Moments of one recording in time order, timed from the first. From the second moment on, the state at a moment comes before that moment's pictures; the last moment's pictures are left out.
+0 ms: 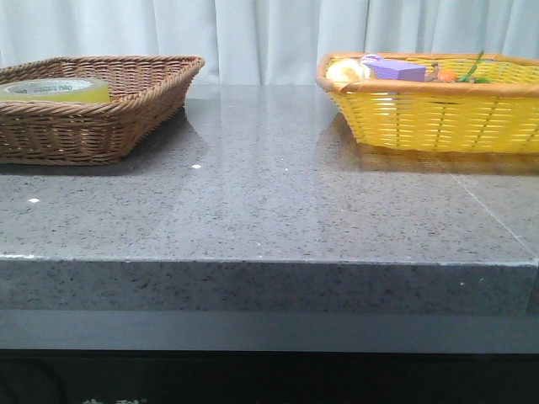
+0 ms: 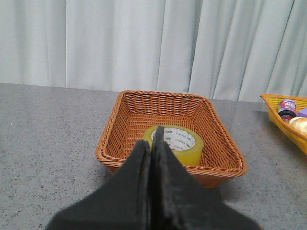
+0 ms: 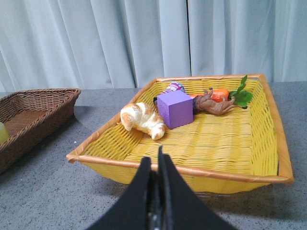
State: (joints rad) left arm -0.14 0.08 -0.48 0.11 0.49 -0.18; right arm 0.18 0.29 -0.36 0.12 0.13 0.04
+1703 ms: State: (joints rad) left arm -0.02 -0.01 0.01 -0.10 0.17 0.02; right arm 0.18 0.29 -0.36 0.12 0.13 0.04
